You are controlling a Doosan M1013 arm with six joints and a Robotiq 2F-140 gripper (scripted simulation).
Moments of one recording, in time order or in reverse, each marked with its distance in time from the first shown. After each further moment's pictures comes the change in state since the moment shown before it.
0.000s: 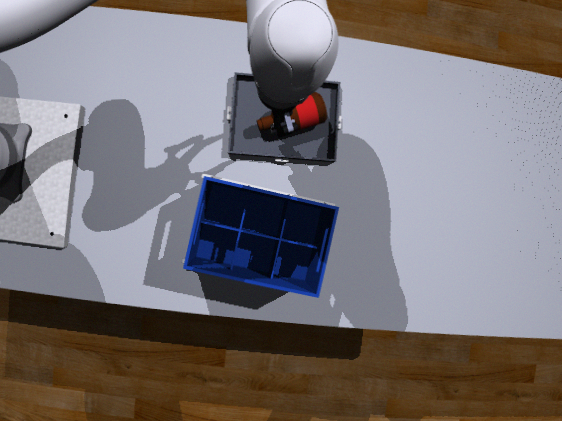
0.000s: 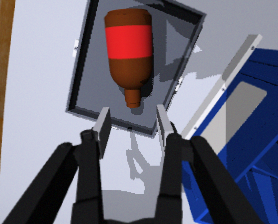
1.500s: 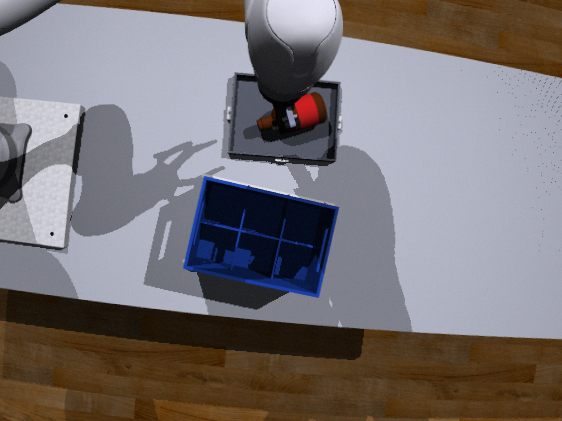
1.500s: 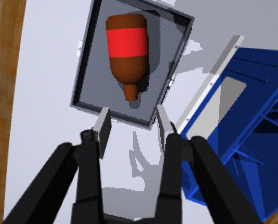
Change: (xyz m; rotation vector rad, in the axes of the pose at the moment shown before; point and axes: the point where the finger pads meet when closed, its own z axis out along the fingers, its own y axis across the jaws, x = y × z) arm 0.000 0.002 -0.041 -0.016 0.007 0.005
